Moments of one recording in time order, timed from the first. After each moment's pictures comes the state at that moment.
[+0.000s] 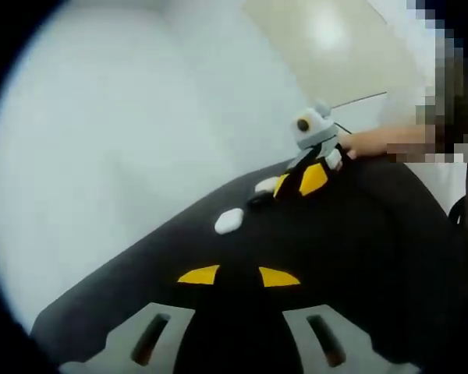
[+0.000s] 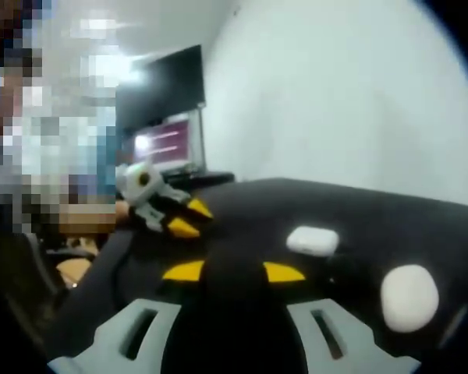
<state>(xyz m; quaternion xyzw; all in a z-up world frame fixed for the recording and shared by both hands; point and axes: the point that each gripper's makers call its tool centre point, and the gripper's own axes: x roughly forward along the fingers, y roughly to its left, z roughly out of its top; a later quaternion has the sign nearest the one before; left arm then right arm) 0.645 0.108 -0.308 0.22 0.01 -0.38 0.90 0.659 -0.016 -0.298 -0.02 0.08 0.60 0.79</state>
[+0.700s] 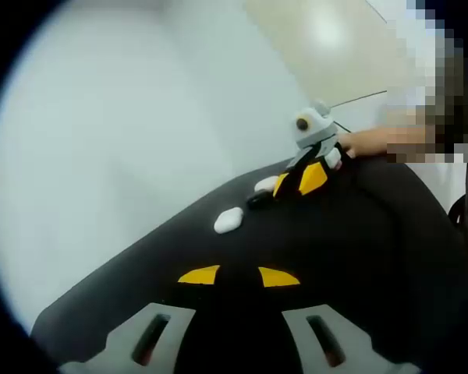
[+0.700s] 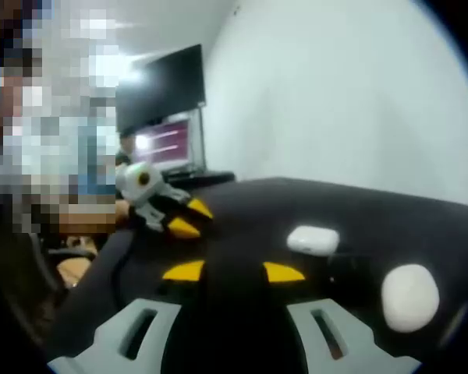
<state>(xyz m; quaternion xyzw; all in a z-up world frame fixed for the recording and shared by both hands) 0.642 0.107 -0.309 0.22 0.01 -0.38 0.90 0.658 -0.016 -0.299 -0.02 0.08 0.60 0.79</state>
